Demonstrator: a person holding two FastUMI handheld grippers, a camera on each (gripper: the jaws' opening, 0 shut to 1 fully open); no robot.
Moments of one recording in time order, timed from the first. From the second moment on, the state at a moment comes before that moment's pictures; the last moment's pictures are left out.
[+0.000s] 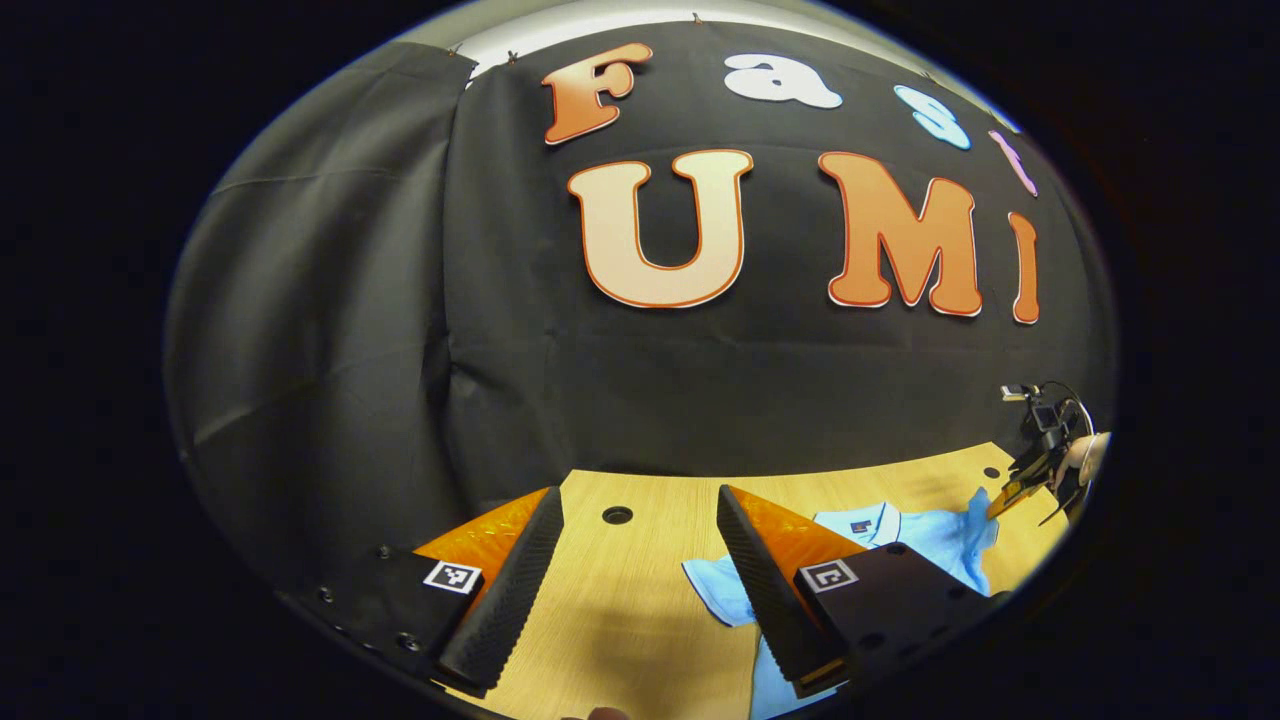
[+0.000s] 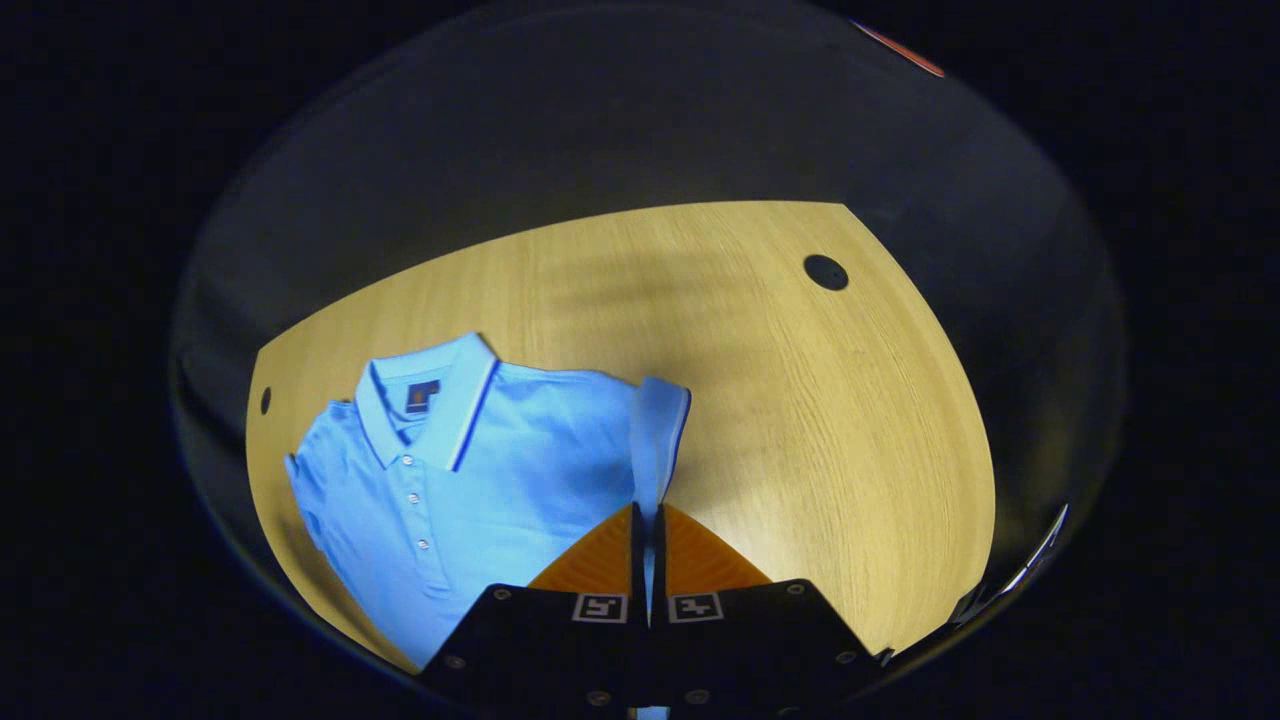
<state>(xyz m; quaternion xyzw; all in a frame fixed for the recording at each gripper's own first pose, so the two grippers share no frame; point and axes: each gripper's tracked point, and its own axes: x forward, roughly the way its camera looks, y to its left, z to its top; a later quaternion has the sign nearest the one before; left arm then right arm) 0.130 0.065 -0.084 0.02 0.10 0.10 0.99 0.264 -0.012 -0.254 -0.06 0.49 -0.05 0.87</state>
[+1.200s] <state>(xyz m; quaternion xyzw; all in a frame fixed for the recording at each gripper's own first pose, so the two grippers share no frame) 0.143 0.026 -0.104 -0.07 0.19 0.05 0.98 0.195 0.141 -0.164 -0.04 0.37 0.16 0.91</state>
